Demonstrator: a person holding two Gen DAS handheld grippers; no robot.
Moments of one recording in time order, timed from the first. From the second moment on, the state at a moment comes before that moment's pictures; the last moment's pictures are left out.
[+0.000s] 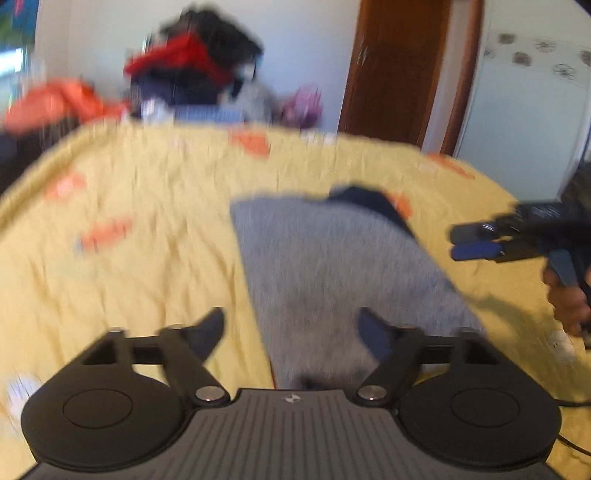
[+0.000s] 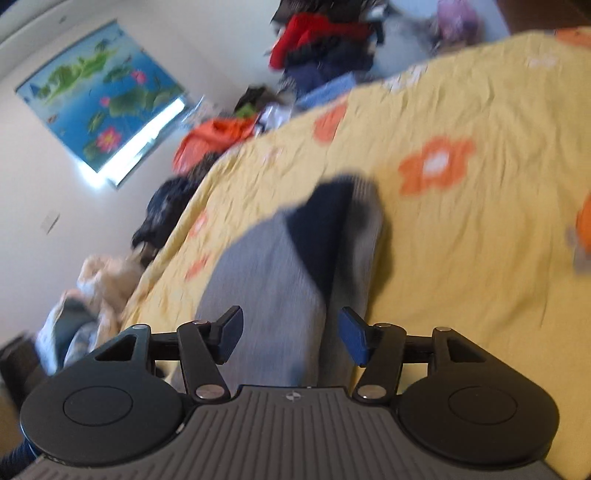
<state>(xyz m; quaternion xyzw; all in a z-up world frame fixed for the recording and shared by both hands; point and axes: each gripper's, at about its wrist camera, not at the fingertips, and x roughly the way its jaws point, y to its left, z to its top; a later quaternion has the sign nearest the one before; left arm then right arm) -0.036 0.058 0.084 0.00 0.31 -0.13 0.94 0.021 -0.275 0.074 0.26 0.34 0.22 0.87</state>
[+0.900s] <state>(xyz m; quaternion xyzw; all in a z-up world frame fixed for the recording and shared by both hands) 0.024 -0.005 0.019 0.00 0.38 -0.15 0.91 0.113 -0.207 0.099 0.15 0.26 0.14 0.94</state>
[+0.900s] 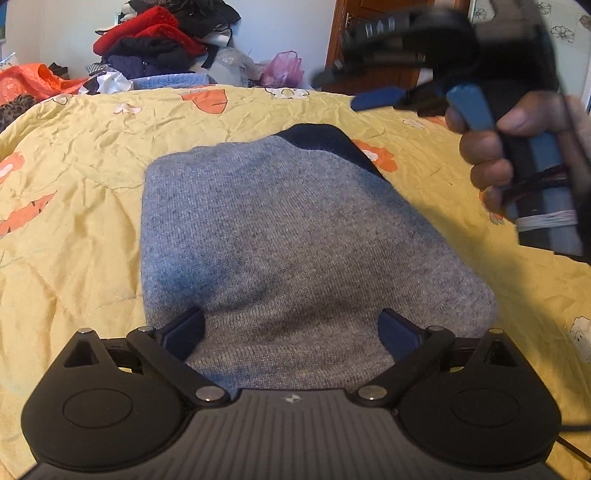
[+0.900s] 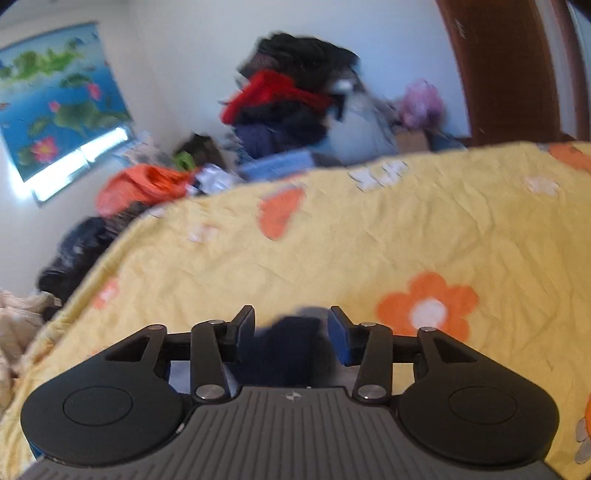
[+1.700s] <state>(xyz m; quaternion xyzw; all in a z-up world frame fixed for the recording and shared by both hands) 0.092 0.025 0.073 -0.02 0.29 -0.17 0.94 0.124 -0.233 0.085 0.29 0.33 0.19 0.88</state>
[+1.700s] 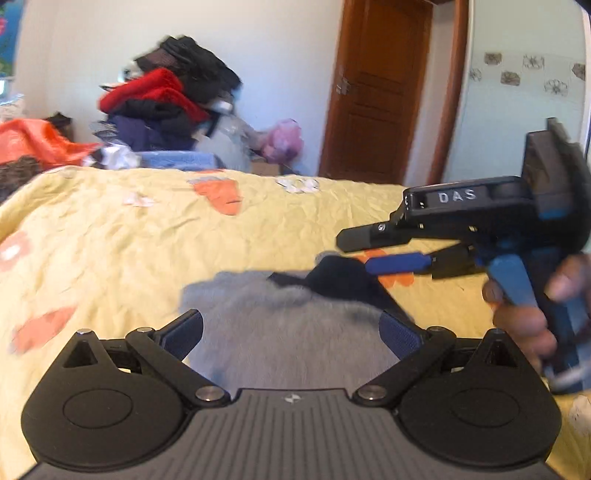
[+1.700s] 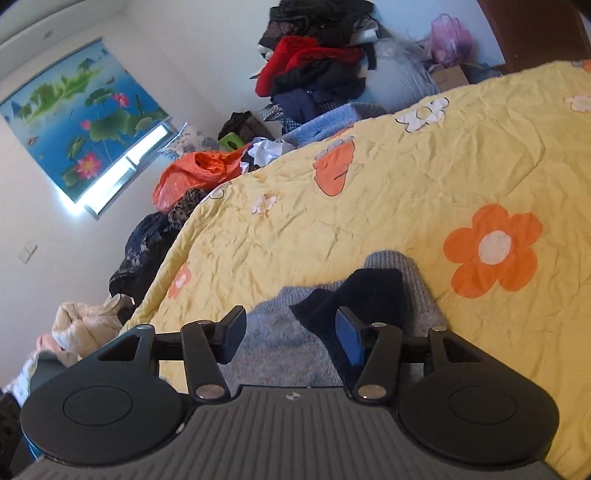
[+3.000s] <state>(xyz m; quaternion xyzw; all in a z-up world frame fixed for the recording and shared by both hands) -0.052 0.016 0.018 0.13 0.29 -0.05 0.95 -0.033 -0.207 0.061 0.15 0.33 0.21 0.91</state>
